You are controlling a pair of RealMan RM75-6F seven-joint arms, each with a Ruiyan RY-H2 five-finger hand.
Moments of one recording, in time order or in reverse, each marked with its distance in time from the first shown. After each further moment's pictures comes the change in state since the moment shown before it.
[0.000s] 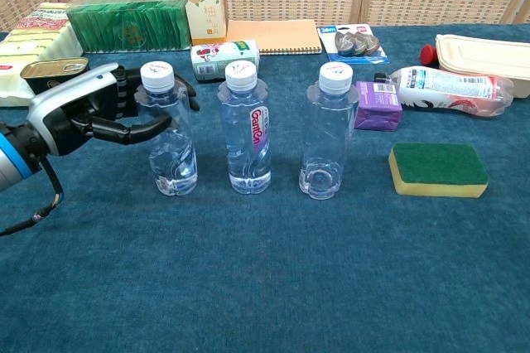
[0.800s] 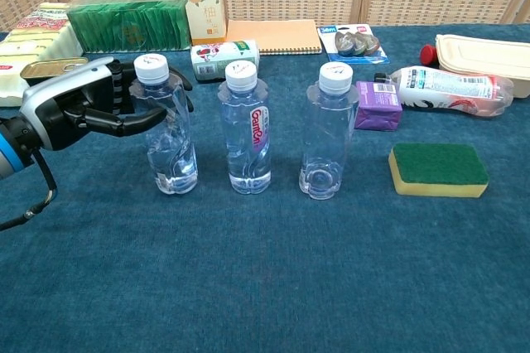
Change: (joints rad) left arm -0.007 0.050 -0.008 -0.068 0.006 -0.033 -0.047; right arm 0.002 -0.006 0.001 0.004 0.002 -0.003 -0.007
